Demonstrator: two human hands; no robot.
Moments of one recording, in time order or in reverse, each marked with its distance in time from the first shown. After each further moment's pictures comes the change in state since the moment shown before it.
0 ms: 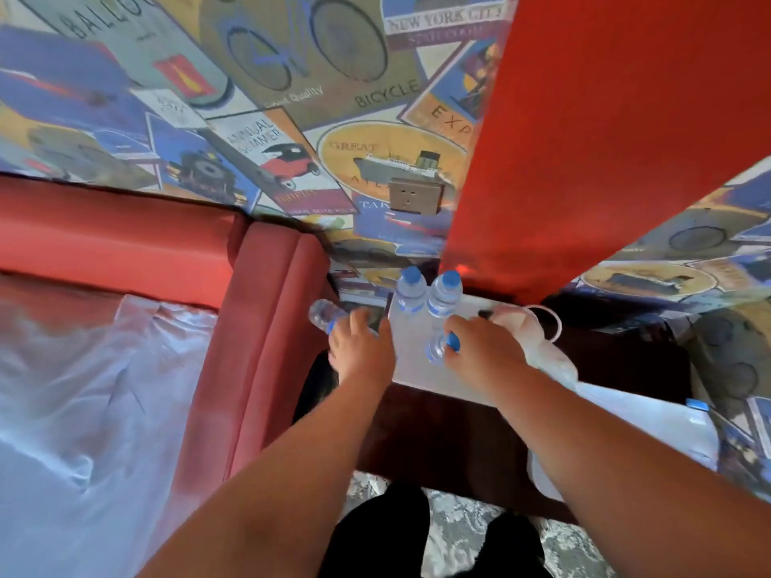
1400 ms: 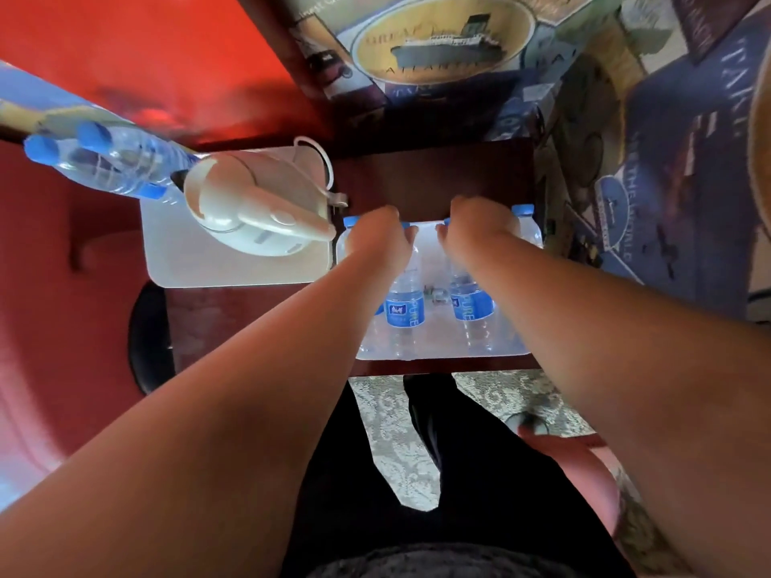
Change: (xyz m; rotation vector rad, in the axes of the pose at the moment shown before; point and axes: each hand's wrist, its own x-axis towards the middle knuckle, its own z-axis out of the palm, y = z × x) left_hand -0.134 0.208 0.345 0.489 -0.353 0.335; right_hand -0.090 0.386 0.074 -0.054 -0.239 0.466
